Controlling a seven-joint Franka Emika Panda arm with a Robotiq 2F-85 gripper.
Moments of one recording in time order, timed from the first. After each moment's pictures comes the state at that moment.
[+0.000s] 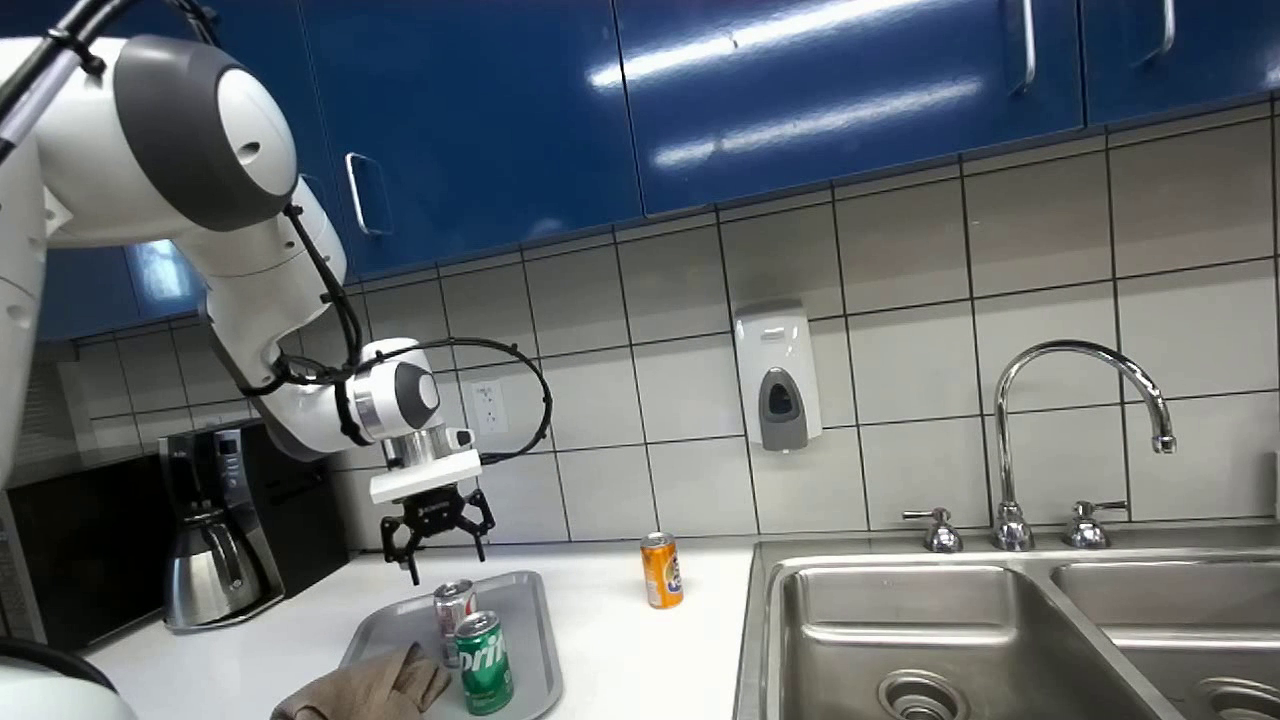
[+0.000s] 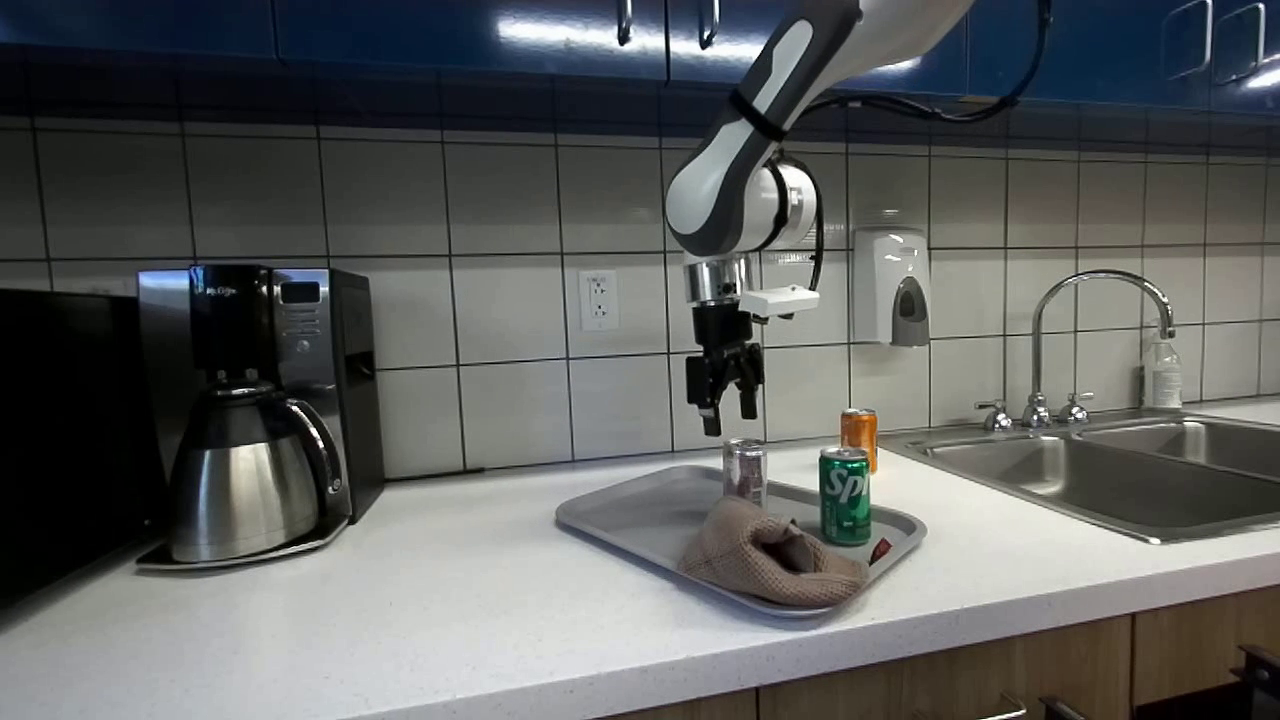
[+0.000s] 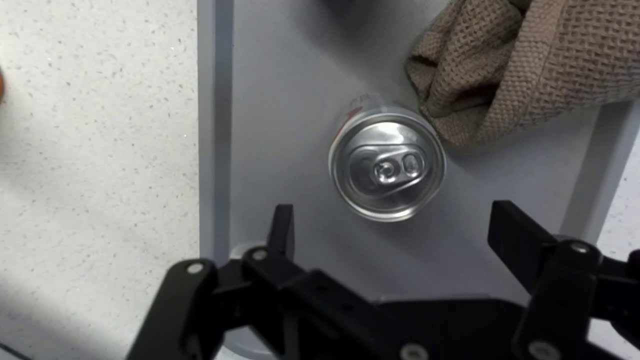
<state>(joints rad) 0.16 0.33 0.14 -1.97 -0.16 2.30 -0.28</state>
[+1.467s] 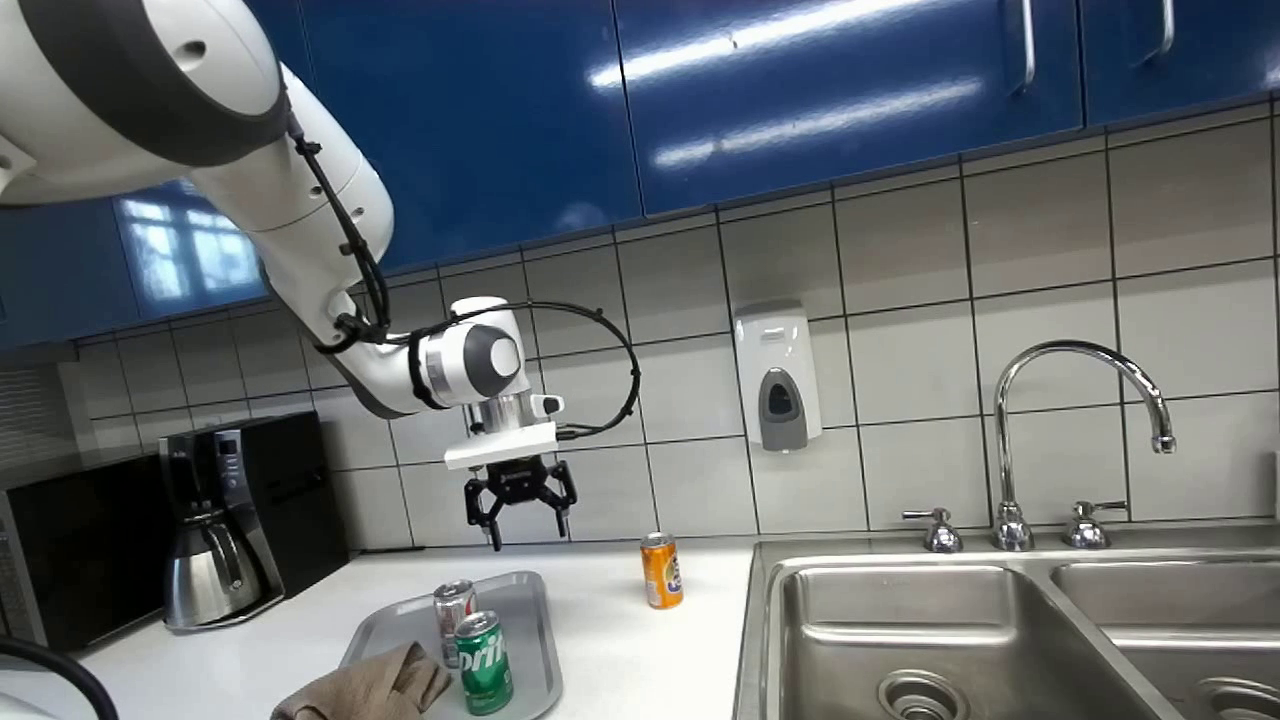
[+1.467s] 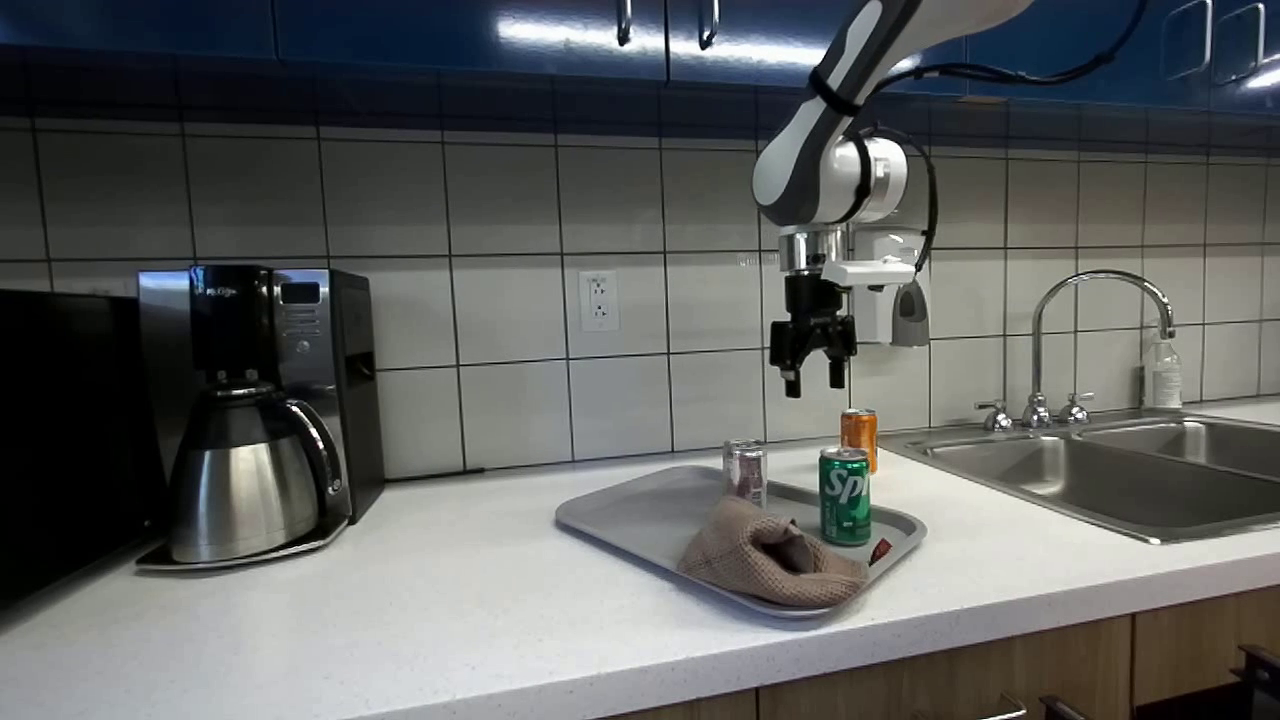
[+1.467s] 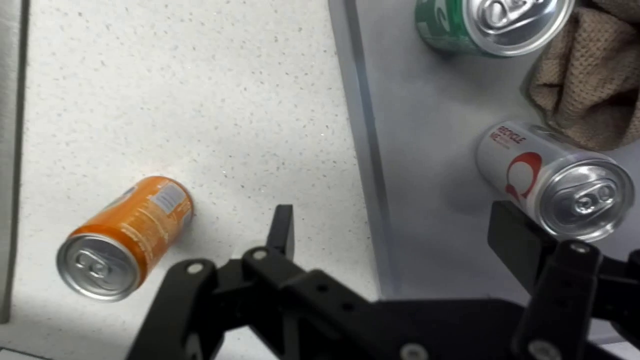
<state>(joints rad) 0.02 0.22 0.04 -2.04 -0.06 2.30 -0.29</state>
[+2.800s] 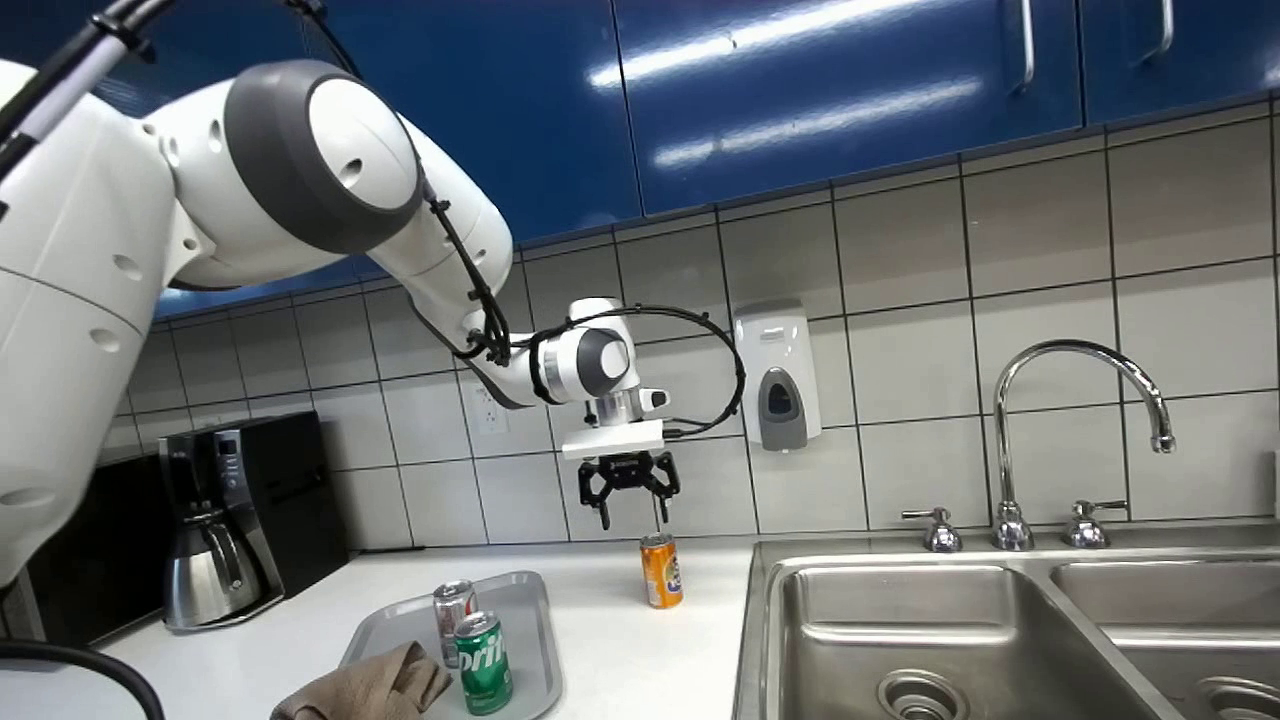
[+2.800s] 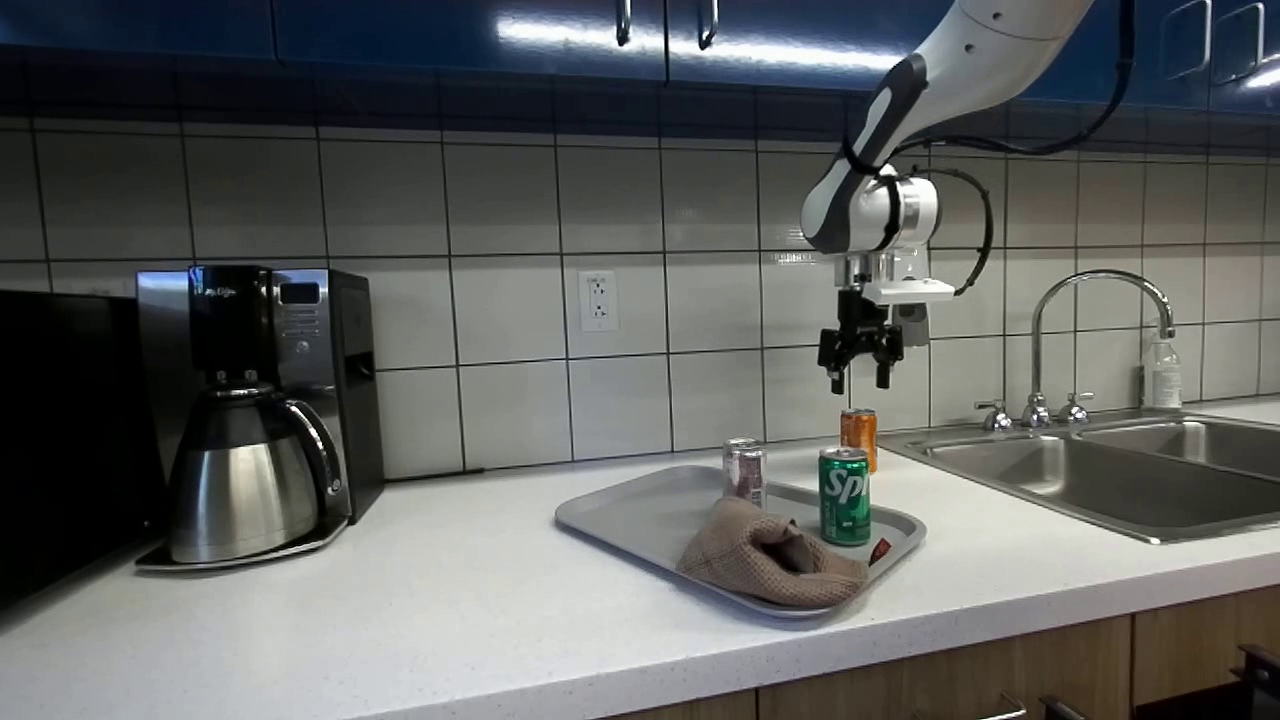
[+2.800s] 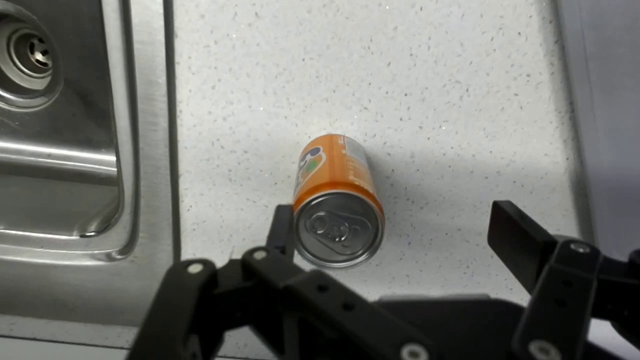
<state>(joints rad) -0.13 0.49 -0.02 -1.71 0.01 2.27 -0.33</state>
